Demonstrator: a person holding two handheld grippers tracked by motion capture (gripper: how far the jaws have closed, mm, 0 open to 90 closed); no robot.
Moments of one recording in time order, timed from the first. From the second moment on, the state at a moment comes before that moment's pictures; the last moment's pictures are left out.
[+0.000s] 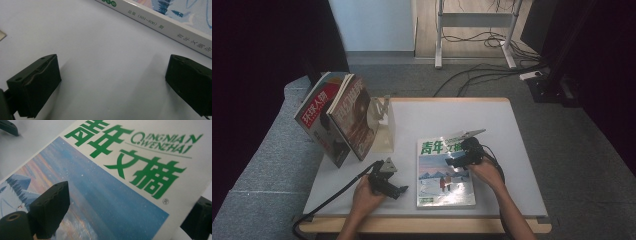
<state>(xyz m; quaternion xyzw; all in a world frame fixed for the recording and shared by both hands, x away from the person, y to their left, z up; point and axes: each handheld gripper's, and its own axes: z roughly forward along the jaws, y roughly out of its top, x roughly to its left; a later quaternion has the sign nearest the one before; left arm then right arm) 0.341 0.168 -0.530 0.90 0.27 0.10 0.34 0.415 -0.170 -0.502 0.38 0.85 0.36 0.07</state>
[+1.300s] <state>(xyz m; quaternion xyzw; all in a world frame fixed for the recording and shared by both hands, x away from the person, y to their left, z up) 0.341 0.167 -0.529 0.89 0.28 0.10 0.33 0.392 -0.183 -0.452 0.35 0.83 0.43 0.12</state>
